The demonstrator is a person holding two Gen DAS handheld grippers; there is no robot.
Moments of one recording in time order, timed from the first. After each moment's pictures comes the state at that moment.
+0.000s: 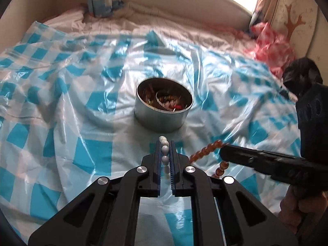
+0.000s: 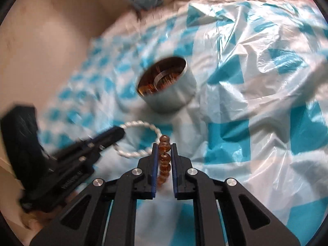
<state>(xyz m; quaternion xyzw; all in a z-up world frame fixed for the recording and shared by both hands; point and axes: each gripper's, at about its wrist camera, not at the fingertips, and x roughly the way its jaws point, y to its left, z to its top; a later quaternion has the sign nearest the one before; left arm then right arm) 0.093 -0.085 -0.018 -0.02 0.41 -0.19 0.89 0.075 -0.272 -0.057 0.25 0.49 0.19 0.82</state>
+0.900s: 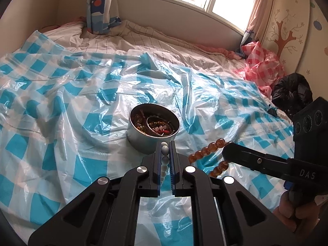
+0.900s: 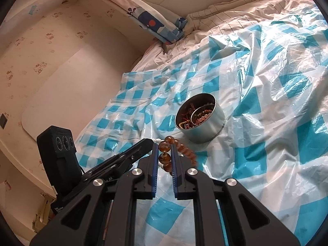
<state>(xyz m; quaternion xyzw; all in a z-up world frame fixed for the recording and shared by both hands) 0.089 -0.078 0.009 -0.06 0.35 -0.21 0.91 0.058 -0.283 -0.019 0.31 0.38 0.24 0.84</state>
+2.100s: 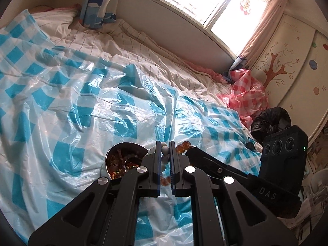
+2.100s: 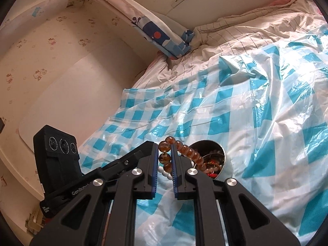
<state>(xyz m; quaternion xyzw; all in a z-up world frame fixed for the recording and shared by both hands) 0.177 -0.083 0.021 -0.18 0.35 -0.27 0.88 0.144 -0.282 -0.006 0.30 0.34 0.24 0.86</state>
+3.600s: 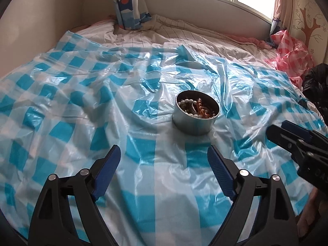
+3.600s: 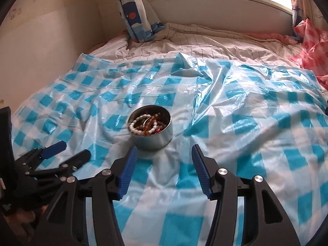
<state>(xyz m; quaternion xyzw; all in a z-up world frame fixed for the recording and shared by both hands) 0.058 -0.051 0.017 0.01 0.39 -0.08 0.92 0.040 -0.244 0.022 0.08 0.40 0.05 0.91</state>
